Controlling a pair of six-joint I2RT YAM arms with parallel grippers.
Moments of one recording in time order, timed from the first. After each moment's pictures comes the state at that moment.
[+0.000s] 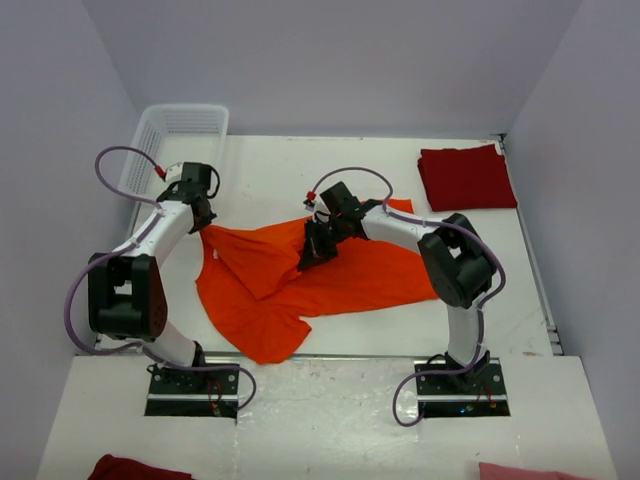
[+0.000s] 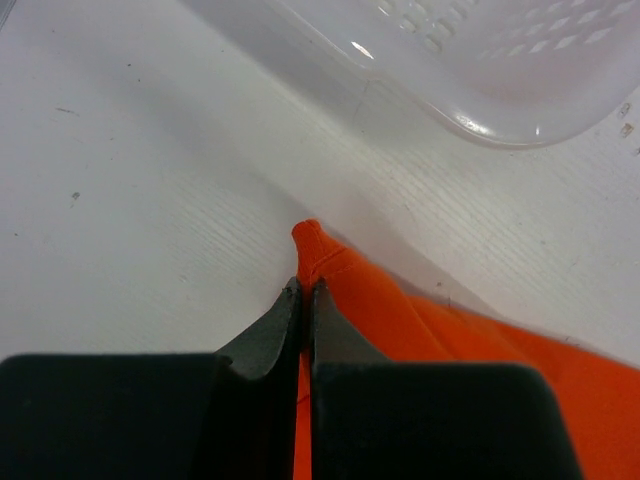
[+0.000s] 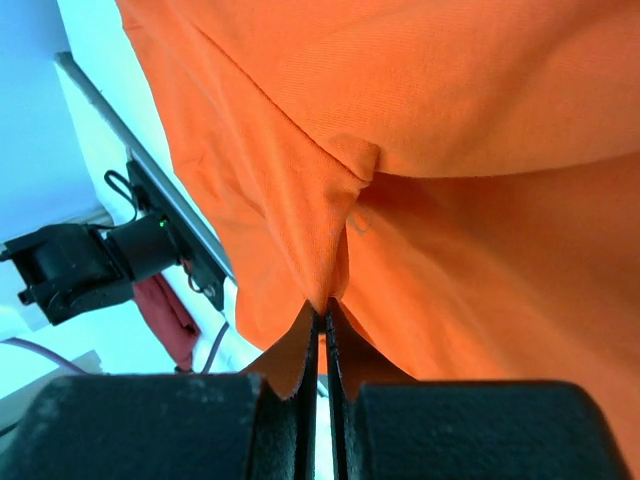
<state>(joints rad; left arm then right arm) -0.06 1.57 1.11 -0.56 -0.47 -0.60 0.67 1.99 1.36 -0.39 -0.65 0.60</state>
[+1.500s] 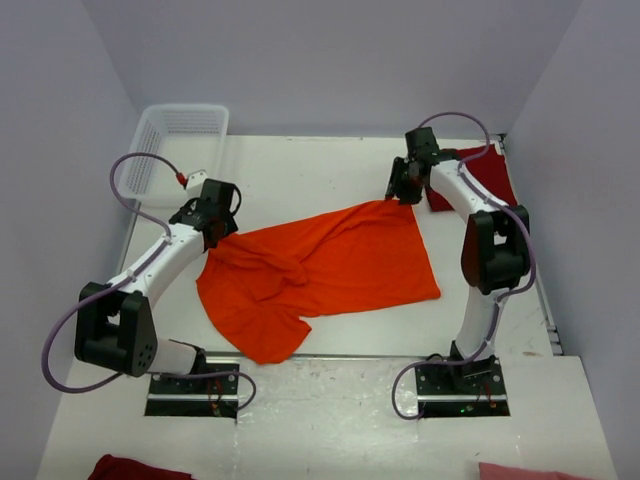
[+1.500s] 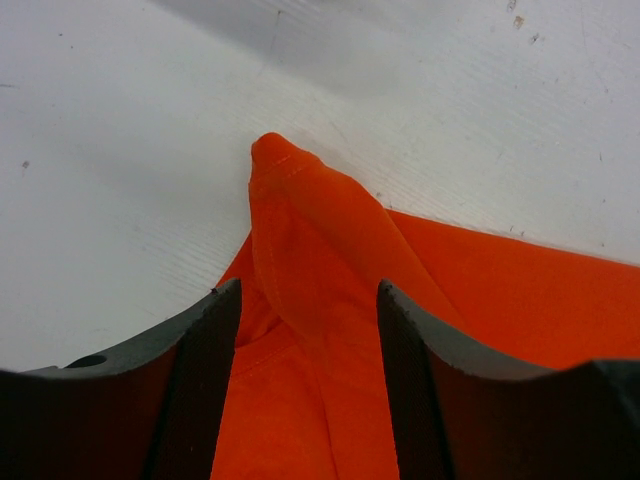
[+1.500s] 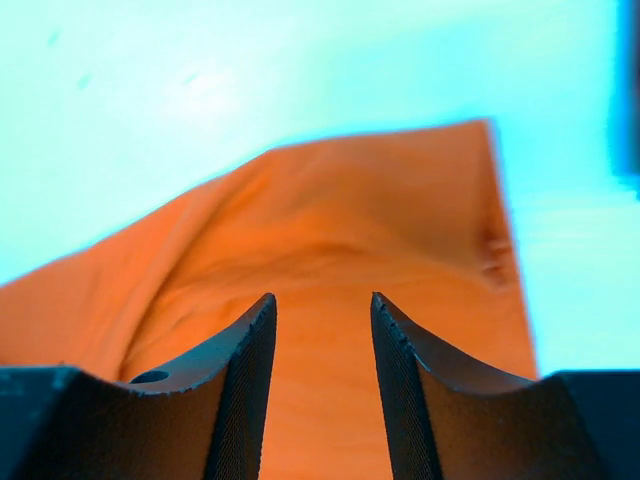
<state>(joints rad) -0.26 1.39 0.97 -0.53 -0.52 -0.61 0.23 1.96 1.60 -0.67 -0.07 0.46</state>
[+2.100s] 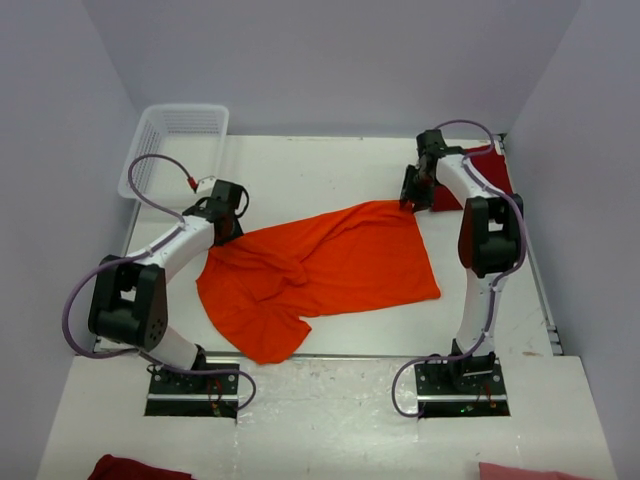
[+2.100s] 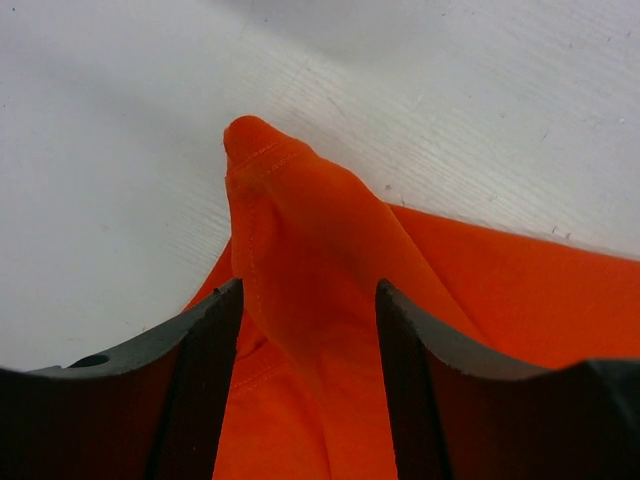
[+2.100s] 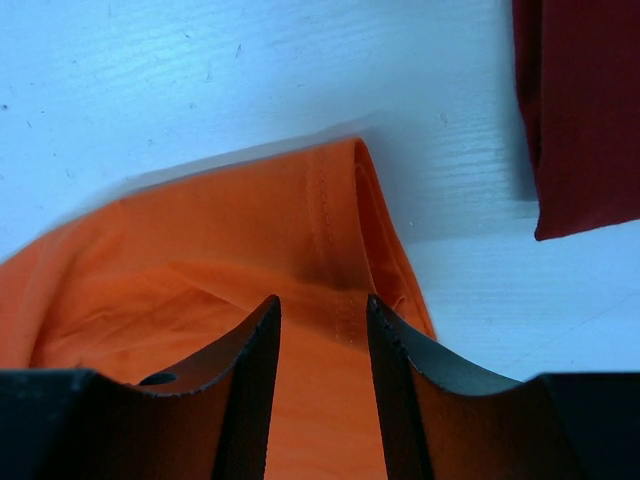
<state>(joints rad) -0.26 1.54 0.98 -0.50 -0.50 -0.62 0.12 2.14 1.74 -0.82 -0.05 0.37</state>
